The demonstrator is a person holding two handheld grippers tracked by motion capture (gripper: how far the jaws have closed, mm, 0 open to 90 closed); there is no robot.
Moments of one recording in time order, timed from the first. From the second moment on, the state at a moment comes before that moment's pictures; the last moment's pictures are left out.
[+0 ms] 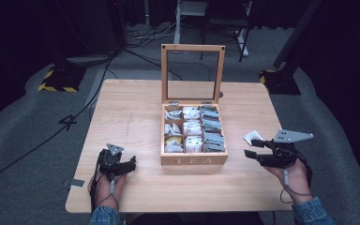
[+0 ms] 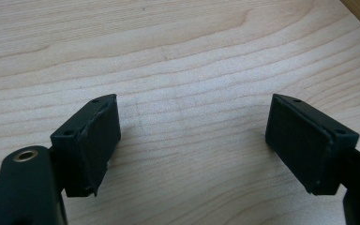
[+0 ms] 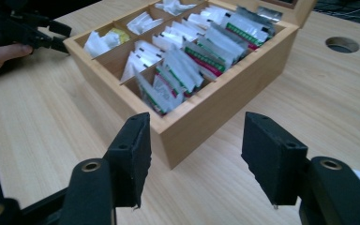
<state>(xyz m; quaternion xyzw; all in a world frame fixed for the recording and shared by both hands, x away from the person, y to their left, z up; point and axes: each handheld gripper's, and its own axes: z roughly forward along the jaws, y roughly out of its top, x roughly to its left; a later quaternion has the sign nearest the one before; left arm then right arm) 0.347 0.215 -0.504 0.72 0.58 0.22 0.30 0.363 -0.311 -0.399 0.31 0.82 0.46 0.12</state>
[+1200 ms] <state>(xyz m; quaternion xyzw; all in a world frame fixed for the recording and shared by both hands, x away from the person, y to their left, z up) 0.347 0.215 -0.504 0.72 0.58 0.22 0.30 0.362 -0.285 -0.487 0.30 0.86 0.39 0.11</state>
